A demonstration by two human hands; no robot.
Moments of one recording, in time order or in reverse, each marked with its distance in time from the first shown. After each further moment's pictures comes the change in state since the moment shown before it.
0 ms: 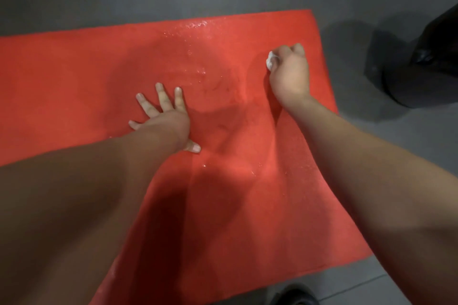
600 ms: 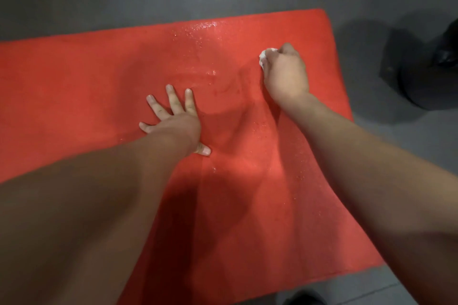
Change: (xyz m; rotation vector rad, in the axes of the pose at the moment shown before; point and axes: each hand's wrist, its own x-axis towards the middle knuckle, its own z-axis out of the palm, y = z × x) left_hand 0.006 0.000 0.001 -0.021 -0.017 0.002; right_hand 0.001 -0.021 0.015 -0.235 -0.052 -0.179
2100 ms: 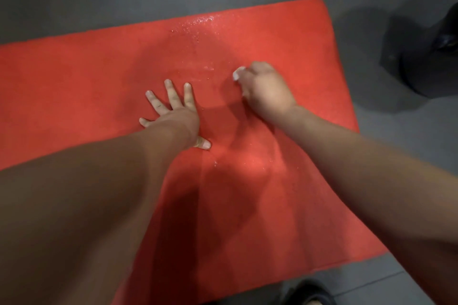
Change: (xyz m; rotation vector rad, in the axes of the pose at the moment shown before) left_hand -0.006 0.000 0.000 0.011 0.012 0.003; right_hand -0.049 -0.026 -0.008 0.055 -0.088 -0.358
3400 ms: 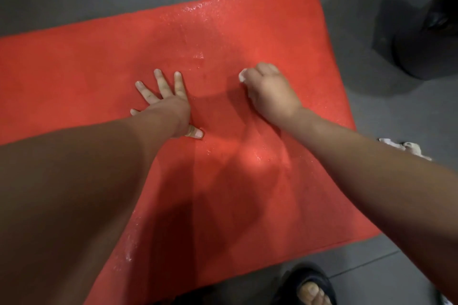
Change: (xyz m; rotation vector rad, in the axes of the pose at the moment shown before) left_hand -0.012 0.002 -0.004 0.034 0.011 0.006; right_hand -0.040 0.016 0.005 0.039 0.064 -0.026
